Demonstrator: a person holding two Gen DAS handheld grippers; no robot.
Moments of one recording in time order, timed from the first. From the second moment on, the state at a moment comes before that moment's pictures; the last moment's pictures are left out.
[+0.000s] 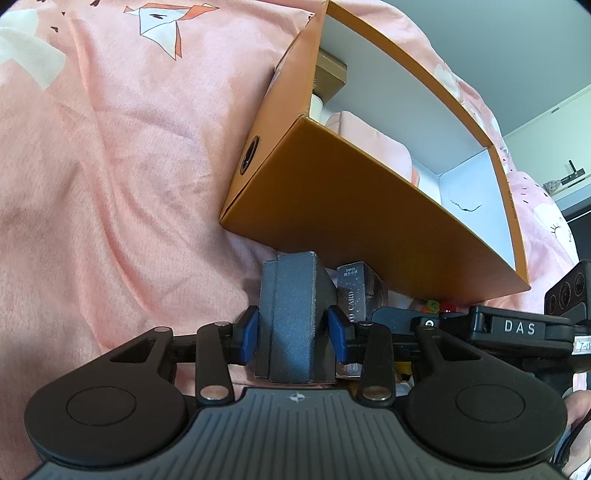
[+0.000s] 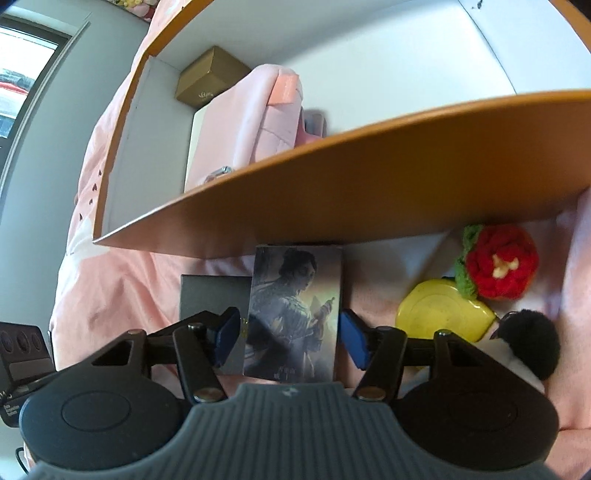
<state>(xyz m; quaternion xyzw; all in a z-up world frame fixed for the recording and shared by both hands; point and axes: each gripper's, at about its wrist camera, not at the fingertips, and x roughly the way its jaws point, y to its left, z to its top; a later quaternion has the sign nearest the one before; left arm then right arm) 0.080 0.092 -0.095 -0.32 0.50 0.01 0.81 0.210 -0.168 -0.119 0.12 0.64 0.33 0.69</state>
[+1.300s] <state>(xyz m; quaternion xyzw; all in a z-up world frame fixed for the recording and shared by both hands) 0.060 0.073 -0.090 -0.29 0.51 0.02 0.81 0.203 -0.169 -0.096 0.18 0.61 0.36 0.69</state>
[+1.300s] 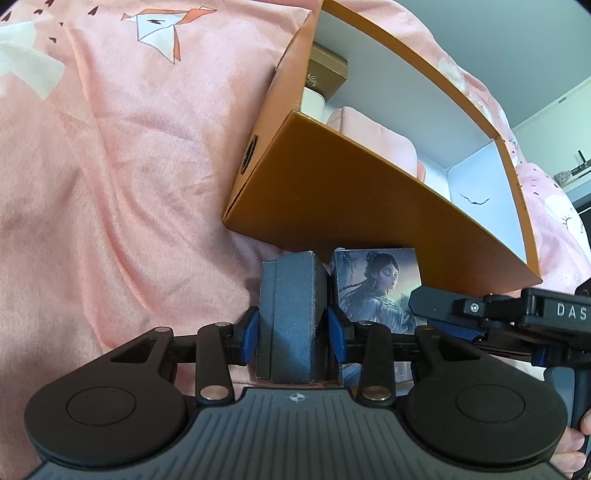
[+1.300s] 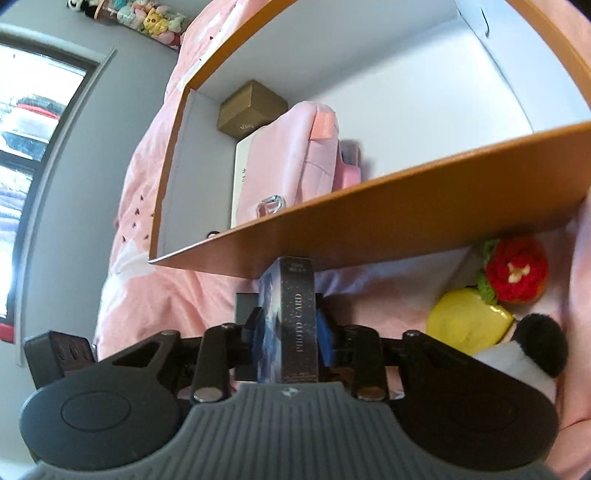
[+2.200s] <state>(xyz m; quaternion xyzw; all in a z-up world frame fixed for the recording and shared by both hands) 0.051 0.061 -0.013 -0.29 0.42 -0.05 0.86 0.189 -0.196 -0.019 0.09 0.53 0.42 0.73</state>
